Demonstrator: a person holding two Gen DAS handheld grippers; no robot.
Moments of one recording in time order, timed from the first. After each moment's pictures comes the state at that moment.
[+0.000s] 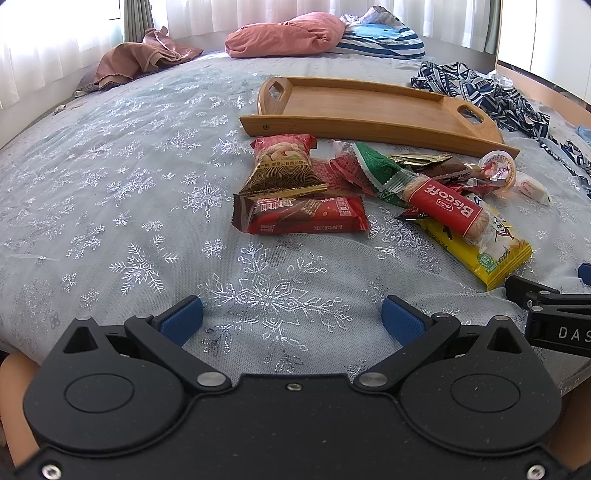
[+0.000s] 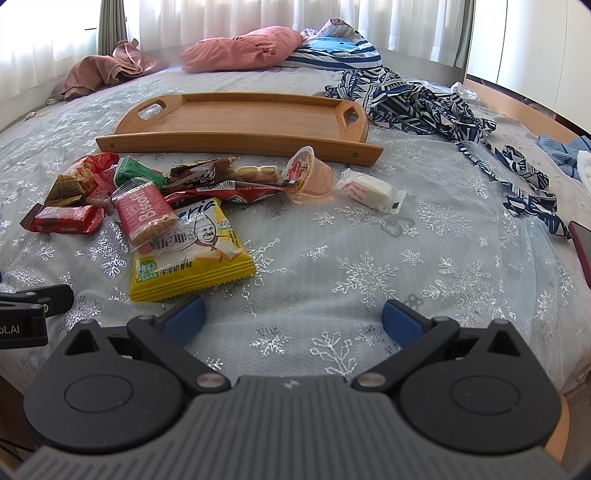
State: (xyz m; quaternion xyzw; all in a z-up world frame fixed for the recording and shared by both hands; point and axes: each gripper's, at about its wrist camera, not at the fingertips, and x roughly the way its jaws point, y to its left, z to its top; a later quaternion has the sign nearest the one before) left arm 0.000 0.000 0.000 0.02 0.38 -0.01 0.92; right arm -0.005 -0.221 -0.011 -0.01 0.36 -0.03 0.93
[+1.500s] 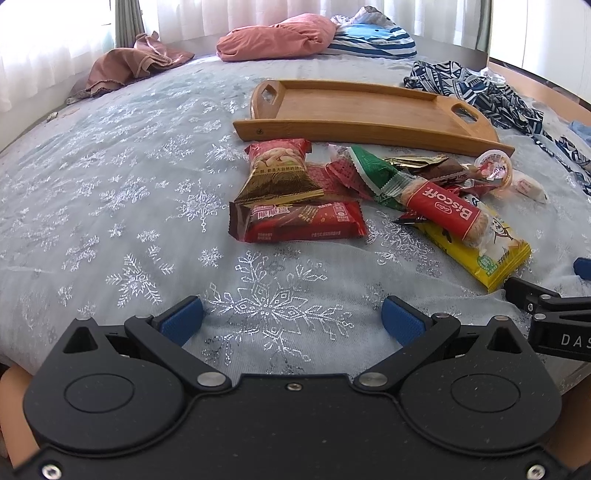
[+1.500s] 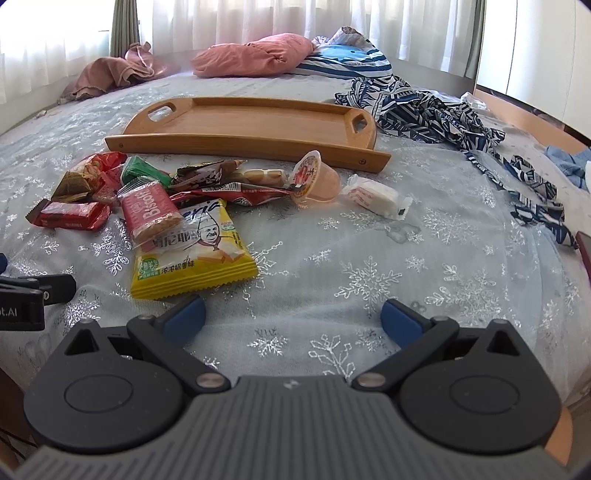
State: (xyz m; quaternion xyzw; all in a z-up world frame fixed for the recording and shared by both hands) left arm 0.004 0.000 0.001 0.03 0.38 -0.02 0.92; right arm -0.007 -0.224 -0.015 -0.01 0.35 -0.01 0.94
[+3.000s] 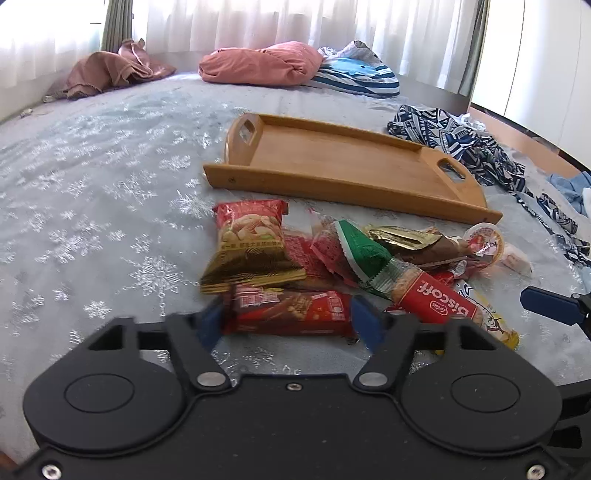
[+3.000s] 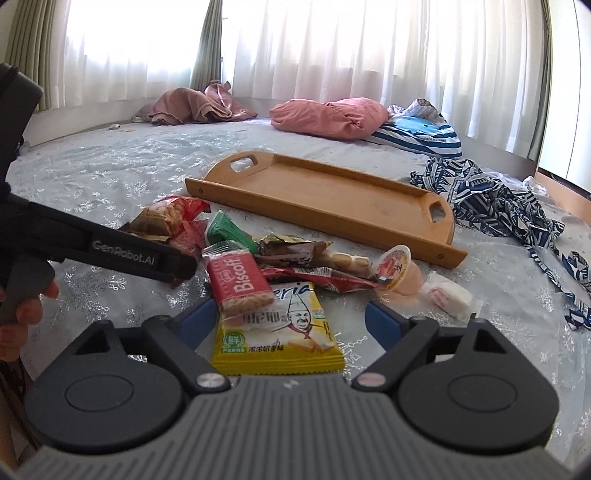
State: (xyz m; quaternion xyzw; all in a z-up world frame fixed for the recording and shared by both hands) left arm 0.056 0.007 0.009 -0.04 0.34 -0.07 0.94; right arm 0.002 -0.188 0.002 -0.07 0.25 0.11 0.96
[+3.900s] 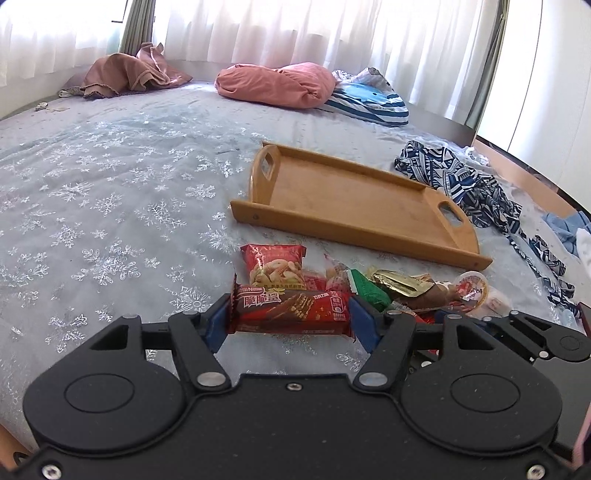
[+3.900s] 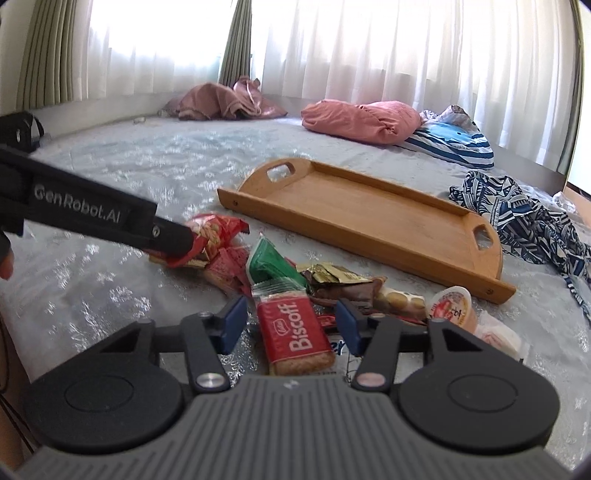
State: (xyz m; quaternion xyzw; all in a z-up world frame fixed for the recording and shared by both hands) left arm 0.046 0.039 0.051 -0.08 0.32 -0.06 0.94; right arm 0.035 -0.148 0.009 -0.10 0.26 0.14 0.95
